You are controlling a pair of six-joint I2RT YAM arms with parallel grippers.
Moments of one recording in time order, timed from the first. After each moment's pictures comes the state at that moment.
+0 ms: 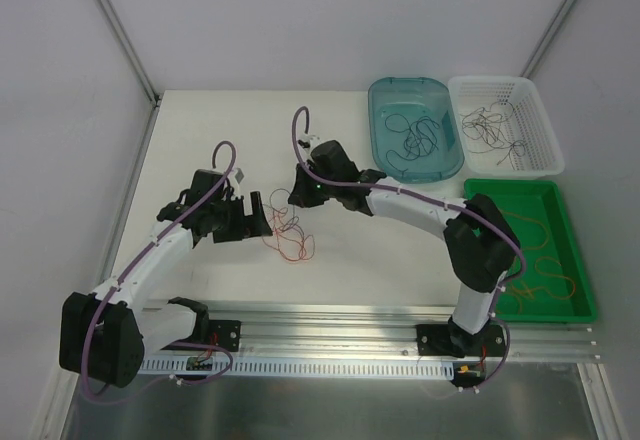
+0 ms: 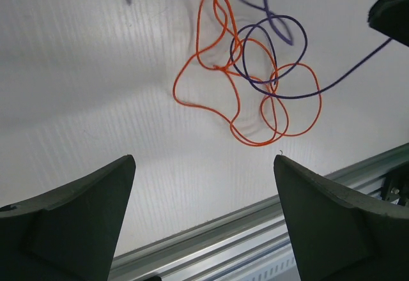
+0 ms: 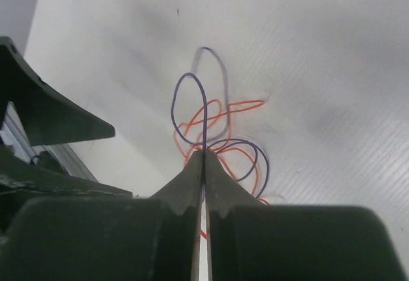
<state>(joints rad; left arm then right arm) -0.25 1.09 0.70 -0.60 0.27 -0.39 0.85 1.85 1.32 -0.13 -0.20 0.52</state>
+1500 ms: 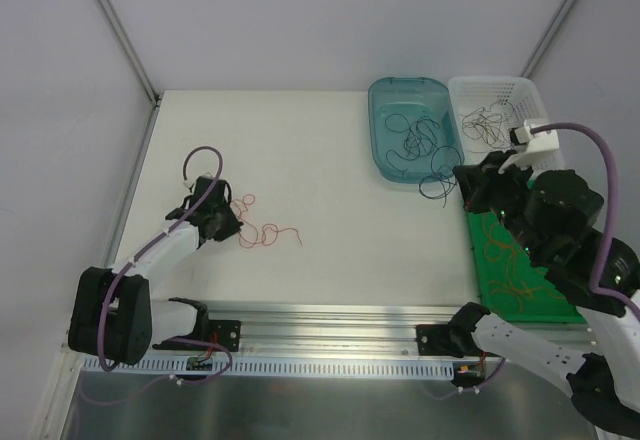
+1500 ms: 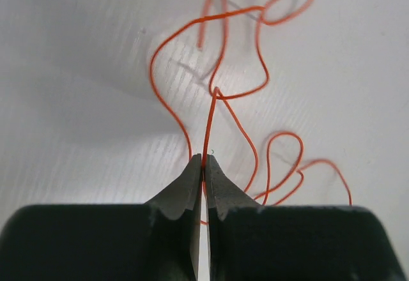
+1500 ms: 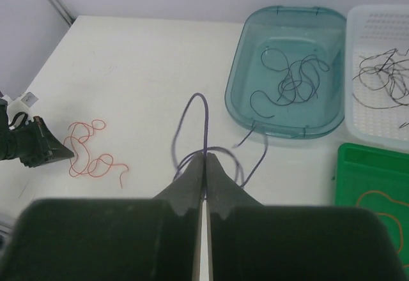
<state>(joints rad) -0.22 1.22 0.58 -0.35 -0.06 -0.72 0.75 0.82 1.45 -0.88 0.42 0.26</state>
